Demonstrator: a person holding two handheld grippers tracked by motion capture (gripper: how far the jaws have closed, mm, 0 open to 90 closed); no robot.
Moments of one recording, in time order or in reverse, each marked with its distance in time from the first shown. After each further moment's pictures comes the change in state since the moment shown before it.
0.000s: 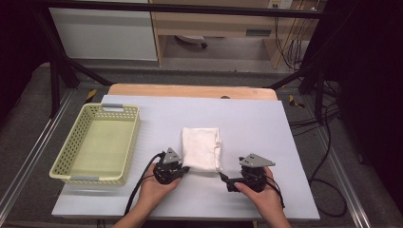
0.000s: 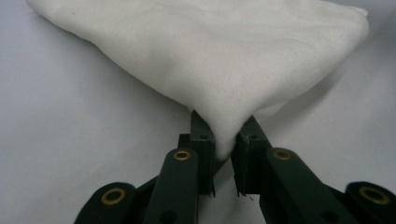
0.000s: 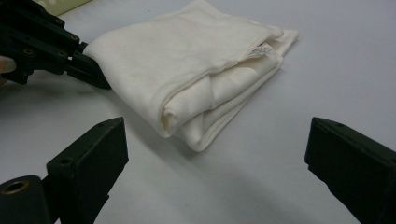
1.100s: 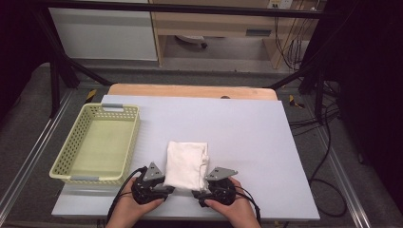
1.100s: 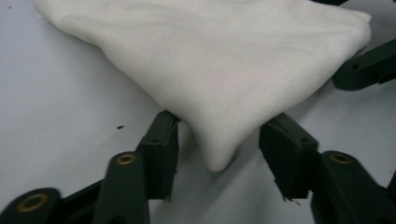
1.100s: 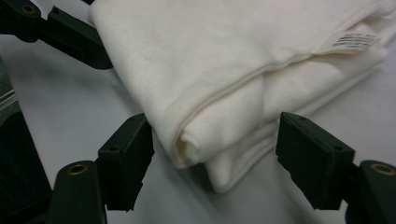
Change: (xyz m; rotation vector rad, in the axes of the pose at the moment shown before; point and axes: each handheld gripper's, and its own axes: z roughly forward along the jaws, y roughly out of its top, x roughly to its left) left arm -0.013 -0.030 -0.067 0.104 0.014 0.039; right arm 0.076 -0.005 0.042 0.153 0.194 -0.066
